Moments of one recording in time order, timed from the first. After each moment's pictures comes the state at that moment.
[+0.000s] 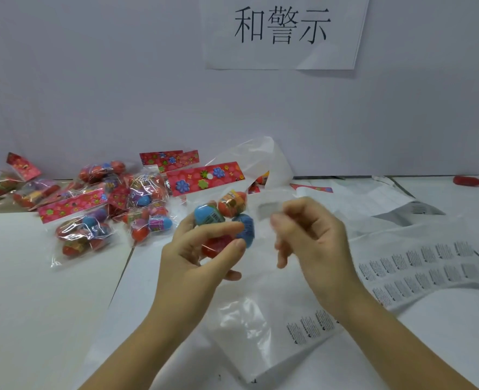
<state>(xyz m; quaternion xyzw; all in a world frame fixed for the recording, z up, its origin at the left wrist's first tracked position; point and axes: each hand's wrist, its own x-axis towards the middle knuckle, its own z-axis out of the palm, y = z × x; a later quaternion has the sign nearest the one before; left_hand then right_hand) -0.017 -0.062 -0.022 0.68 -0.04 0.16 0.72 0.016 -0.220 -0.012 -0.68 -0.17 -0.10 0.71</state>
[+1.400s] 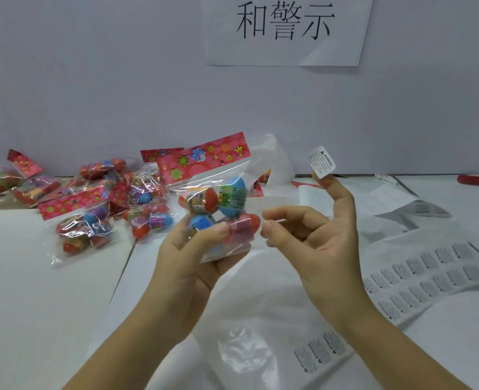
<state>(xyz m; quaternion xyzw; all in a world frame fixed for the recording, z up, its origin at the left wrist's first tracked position) -0.015 -0.055 -0.018 0.51 0.00 0.02 0.86 0.002 -0.213 -0.013 -0.62 -0.18 -0.13 0.75</state>
